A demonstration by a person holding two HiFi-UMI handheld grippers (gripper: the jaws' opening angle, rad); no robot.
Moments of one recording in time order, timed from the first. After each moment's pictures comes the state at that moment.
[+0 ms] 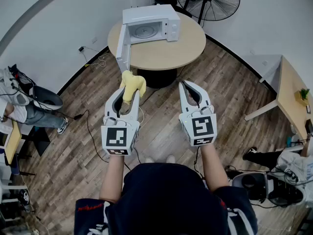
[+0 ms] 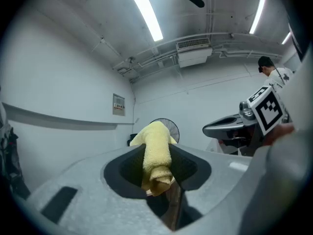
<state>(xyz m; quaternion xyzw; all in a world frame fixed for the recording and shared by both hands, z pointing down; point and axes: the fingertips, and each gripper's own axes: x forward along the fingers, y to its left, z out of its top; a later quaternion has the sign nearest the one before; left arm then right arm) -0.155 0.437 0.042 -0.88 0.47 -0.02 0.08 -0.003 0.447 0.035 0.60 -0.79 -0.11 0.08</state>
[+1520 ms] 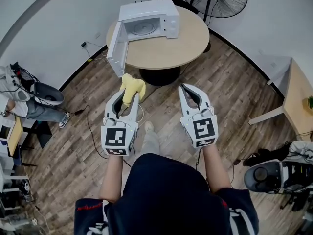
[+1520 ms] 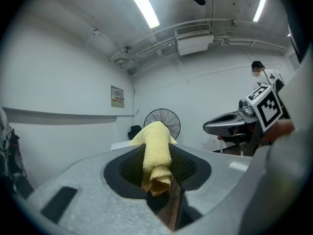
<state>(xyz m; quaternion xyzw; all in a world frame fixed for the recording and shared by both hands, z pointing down) -0.081 0.412 0.083 -0.87 0.49 -0.07 0.06 0.071 0.417 0.085 0.55 -0.83 -0.08 0.07</state>
